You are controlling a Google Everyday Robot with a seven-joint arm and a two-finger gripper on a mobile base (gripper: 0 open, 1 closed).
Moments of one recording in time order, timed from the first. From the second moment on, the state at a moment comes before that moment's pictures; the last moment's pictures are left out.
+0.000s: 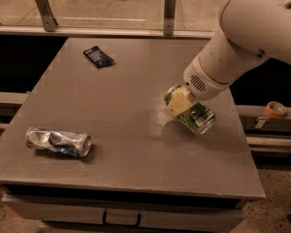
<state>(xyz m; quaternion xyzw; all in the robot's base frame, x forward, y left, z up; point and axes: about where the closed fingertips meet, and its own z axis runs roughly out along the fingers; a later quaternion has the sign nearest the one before) 0.503 -0.091 0.874 -0.39 0.90 0.08 0.20</state>
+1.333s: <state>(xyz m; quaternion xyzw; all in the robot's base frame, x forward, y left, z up) 0.508 0.052 0.885 -0.43 0.86 0.14 0.22</state>
